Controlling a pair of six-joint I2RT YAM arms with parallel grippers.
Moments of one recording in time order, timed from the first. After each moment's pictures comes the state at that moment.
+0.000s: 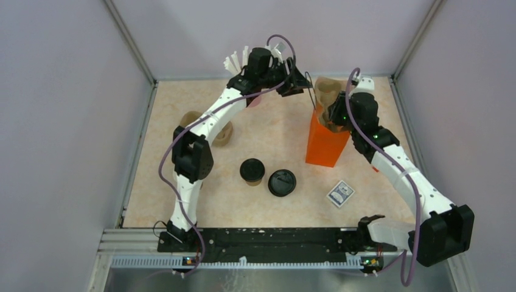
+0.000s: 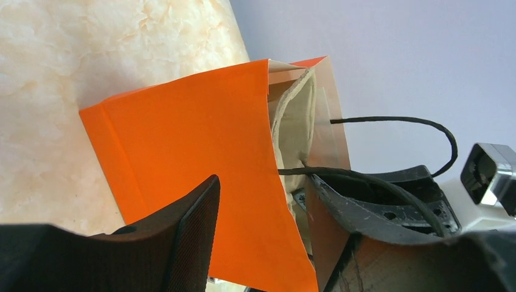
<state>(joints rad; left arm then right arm) -0.54 2.16 2.12 -0.29 0.58 -0.89 0.34 1.17 1.03 -0.20 0.22 0.32</state>
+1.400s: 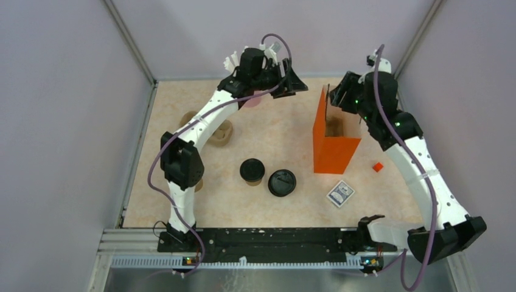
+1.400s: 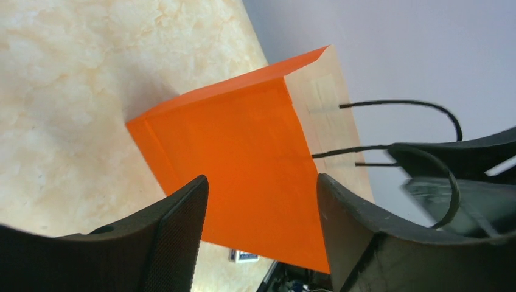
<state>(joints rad) -0.54 2.02 1.98 -0.29 0.57 -0.79 0.34 1.19 1.35 -0.55 0.17 0.47</state>
